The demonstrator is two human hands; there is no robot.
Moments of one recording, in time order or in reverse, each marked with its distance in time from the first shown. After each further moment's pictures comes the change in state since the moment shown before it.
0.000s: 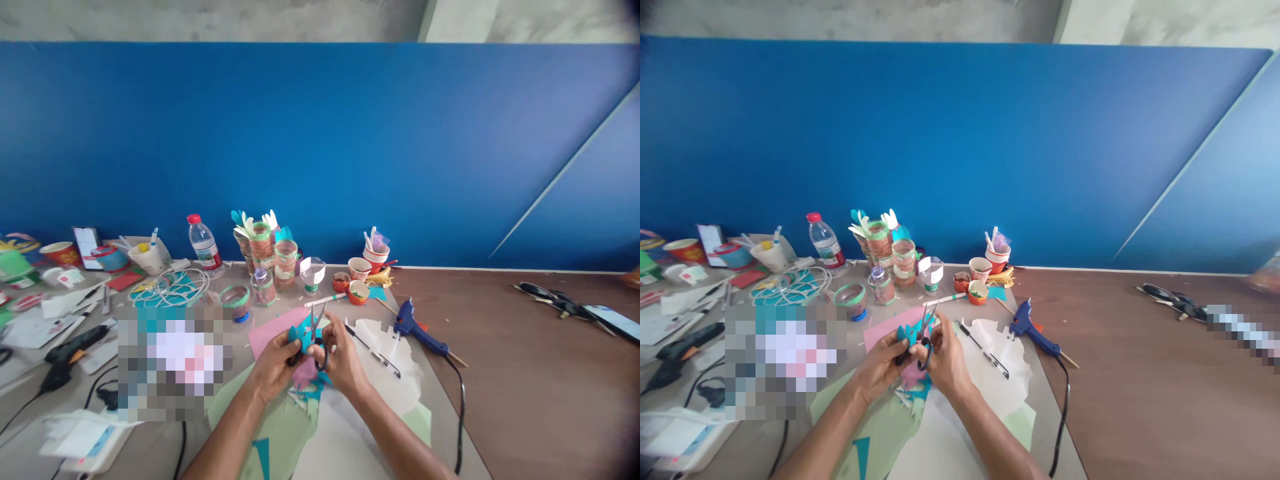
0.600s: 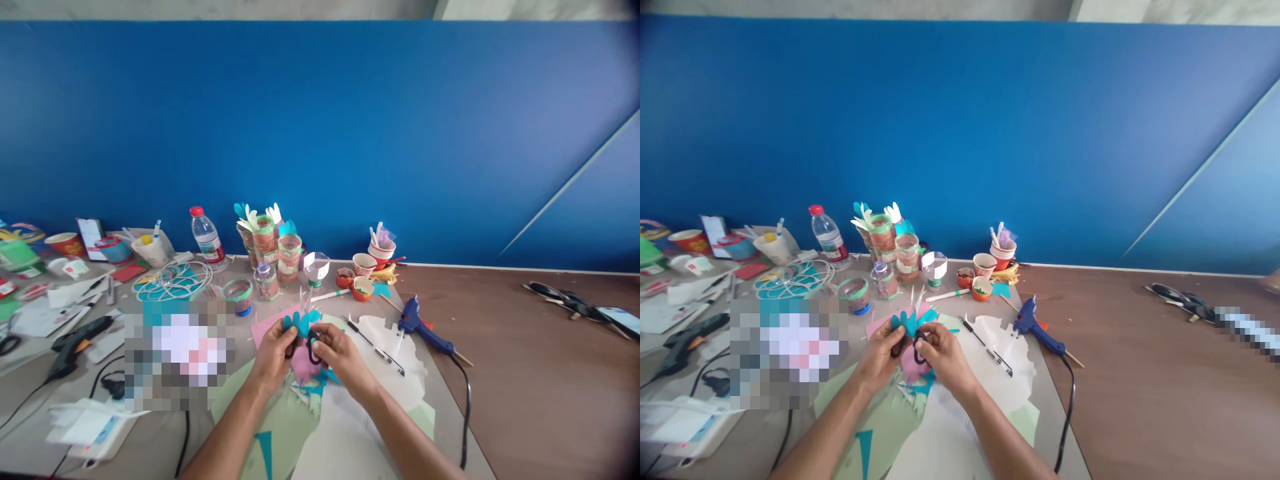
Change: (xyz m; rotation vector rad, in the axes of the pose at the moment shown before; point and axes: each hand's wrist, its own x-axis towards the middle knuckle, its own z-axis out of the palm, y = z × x) left_hand 0.006 -0.004 -0.003 0.063 0.141 0.224; right_hand -0.006 -0.009 0.004 0.179 -0.163 0.250
